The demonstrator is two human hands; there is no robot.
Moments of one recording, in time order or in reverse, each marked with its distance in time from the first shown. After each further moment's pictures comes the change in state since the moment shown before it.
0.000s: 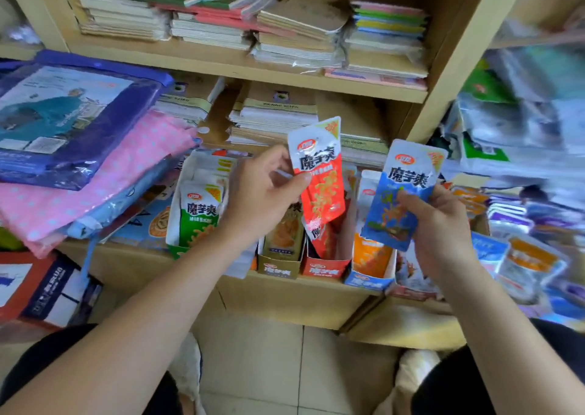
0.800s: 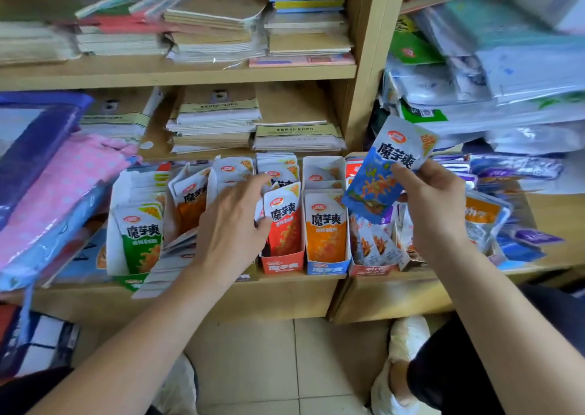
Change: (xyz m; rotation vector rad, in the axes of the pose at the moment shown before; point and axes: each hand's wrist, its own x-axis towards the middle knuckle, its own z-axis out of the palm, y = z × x) left_hand -0.020 -0.014 0.052 0.894 -0.103 0.208; right_hand 0.002 -0.012 -0.058 -0.085 0.303 -0.120
